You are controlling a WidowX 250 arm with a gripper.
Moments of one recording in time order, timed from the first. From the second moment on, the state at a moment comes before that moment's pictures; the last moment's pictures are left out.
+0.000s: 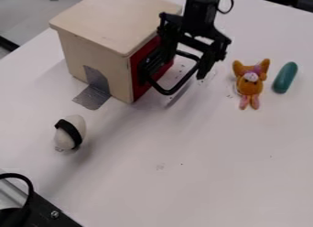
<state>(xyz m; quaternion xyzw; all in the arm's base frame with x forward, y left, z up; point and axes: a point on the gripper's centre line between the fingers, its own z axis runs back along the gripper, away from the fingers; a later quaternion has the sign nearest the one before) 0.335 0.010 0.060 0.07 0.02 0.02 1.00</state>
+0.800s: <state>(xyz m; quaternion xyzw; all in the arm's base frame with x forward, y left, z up) 0.336 0.016 0.012 0.09 0.10 0.02 0.99</state>
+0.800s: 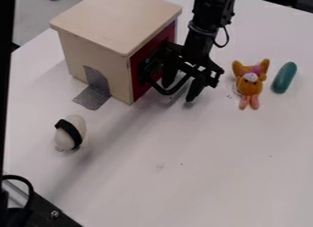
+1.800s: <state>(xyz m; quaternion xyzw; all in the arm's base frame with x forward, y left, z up) 0.329 -0.020 0.010 0.04 0.07 -0.07 0.99</state>
